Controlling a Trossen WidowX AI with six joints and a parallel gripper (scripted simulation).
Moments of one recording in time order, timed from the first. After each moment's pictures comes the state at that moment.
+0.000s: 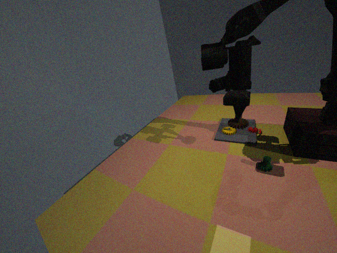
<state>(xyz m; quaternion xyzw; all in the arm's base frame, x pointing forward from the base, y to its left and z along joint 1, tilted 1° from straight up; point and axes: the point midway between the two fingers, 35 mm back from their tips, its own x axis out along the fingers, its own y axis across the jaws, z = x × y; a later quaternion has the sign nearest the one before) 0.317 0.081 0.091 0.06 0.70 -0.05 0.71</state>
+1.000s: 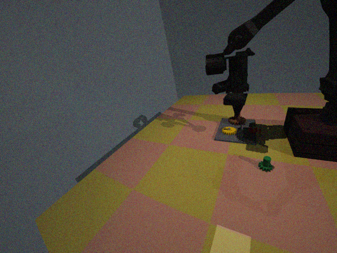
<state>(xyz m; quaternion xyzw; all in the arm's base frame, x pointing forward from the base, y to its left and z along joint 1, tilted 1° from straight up) 0.318 0.008 0.062 0.07 0.70 -0.06 0.71</state>
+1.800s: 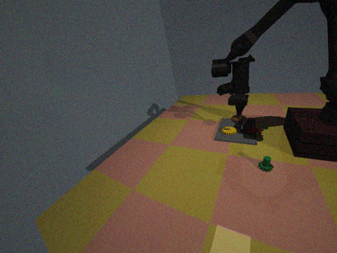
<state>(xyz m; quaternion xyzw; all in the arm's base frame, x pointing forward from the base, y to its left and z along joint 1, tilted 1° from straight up) 0.306 -0.048 0.039 0.06 0.70 -0.05 0.71</state>
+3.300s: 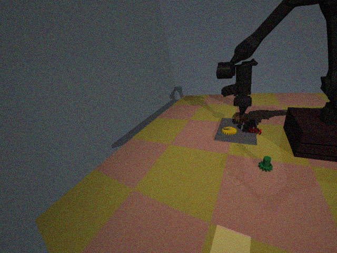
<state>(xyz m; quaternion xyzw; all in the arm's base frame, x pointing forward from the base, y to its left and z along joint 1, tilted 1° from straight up) 0.293 -0.084 0.023 0.03 0.70 -0.03 0.71</state>
